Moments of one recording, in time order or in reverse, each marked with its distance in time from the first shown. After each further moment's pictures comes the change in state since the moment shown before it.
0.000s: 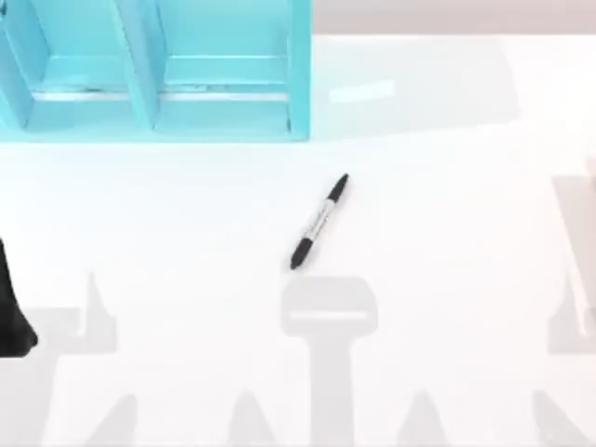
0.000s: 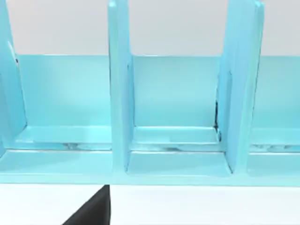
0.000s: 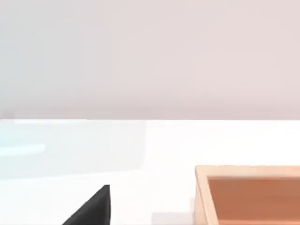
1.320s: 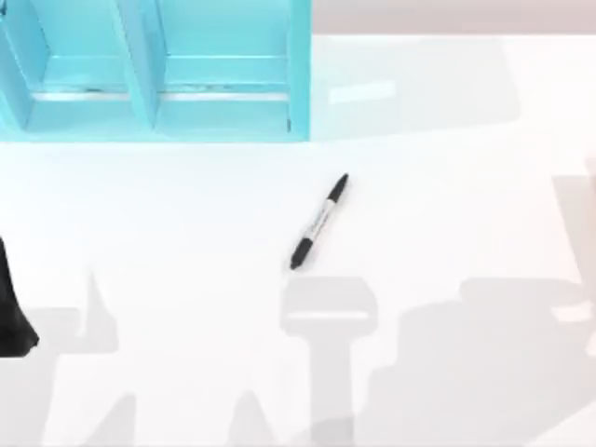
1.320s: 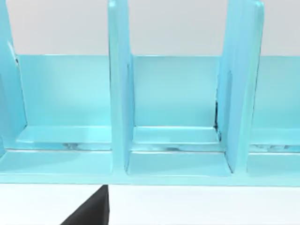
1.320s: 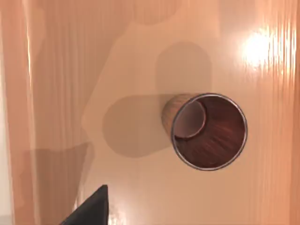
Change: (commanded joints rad) left arm 0.000 0.000 0.000 0.000 0.000 0.000; right arm -0.408 1.533 1.355 -1.097 0.002 -0.391
